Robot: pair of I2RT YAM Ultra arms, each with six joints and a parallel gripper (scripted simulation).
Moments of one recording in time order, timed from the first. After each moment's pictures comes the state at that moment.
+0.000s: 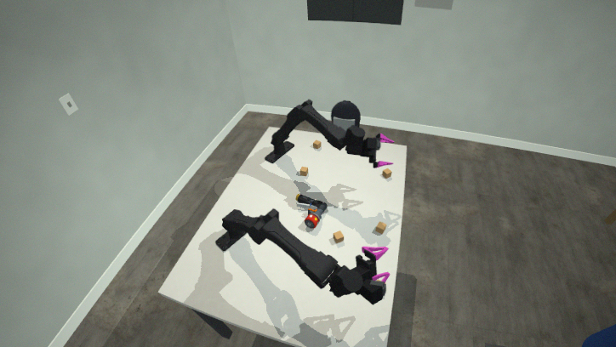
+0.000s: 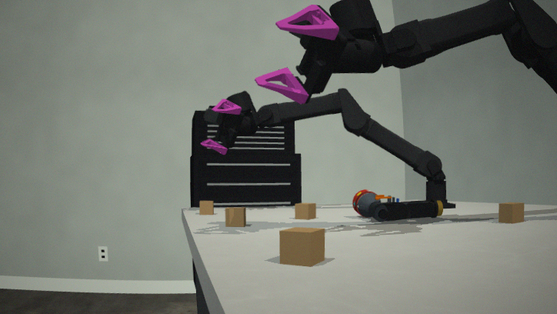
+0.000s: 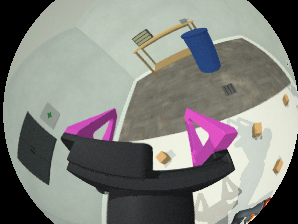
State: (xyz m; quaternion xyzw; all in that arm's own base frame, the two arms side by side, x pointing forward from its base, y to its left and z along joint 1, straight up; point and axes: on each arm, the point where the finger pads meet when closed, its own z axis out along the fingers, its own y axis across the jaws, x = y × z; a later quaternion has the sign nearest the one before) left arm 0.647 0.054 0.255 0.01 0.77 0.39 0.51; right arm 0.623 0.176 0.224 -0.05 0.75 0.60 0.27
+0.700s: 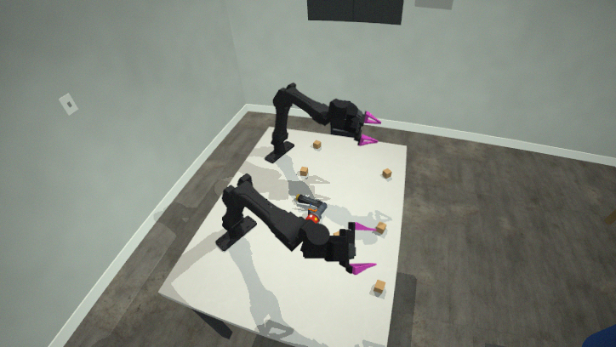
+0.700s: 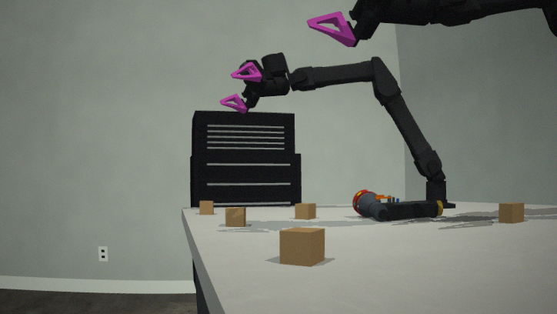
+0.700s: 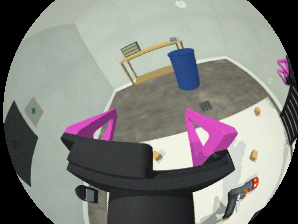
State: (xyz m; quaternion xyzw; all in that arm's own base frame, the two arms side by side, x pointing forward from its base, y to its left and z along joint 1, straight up) left arm 0.573 0.044 0.342 0.00 0.76 0.26 0.60; right arm 0.586 0.131 0.334 -0.05 0.77 0.43 0.48
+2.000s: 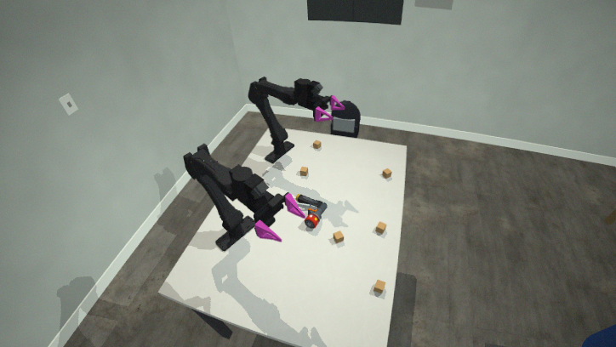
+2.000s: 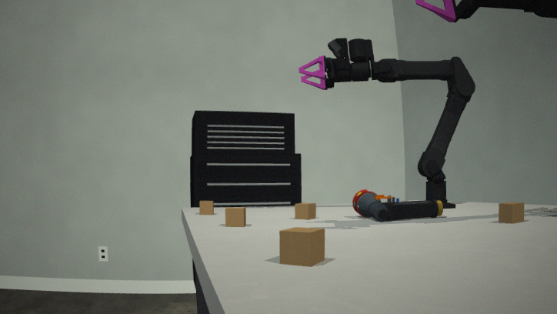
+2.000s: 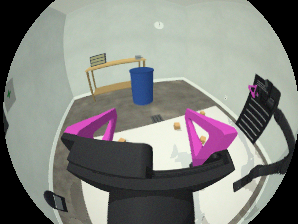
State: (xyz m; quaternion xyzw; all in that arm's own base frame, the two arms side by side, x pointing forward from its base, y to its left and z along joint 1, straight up) left arm 0.393 0.003 0.395 0.00 0.72 0.01 0.69; right arm 0.393 0.007 0.398 0.00 0.72 0.02 0.69
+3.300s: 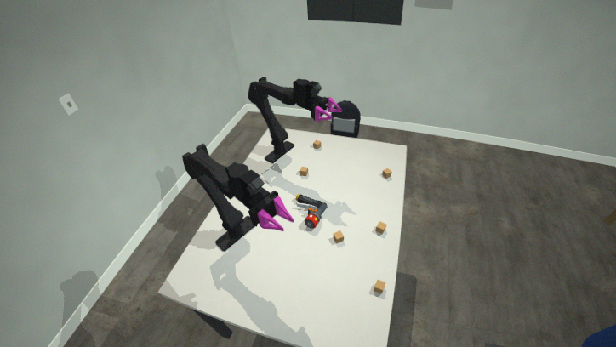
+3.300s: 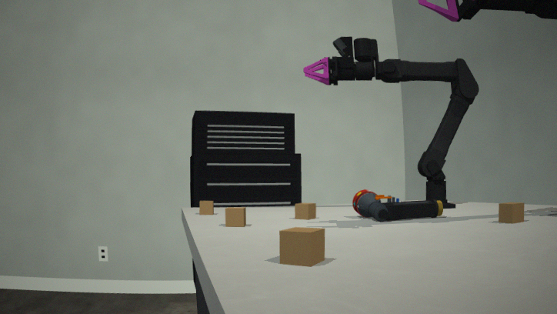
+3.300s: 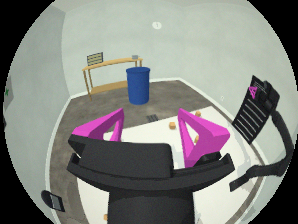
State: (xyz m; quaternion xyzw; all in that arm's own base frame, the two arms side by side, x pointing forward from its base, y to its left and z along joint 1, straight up) left arm 0.389 -0.006 0.394 0.00 0.72 -0.01 0.69; right arm 0.381 0.001 0.409 0.00 0.70 0.00 0.71
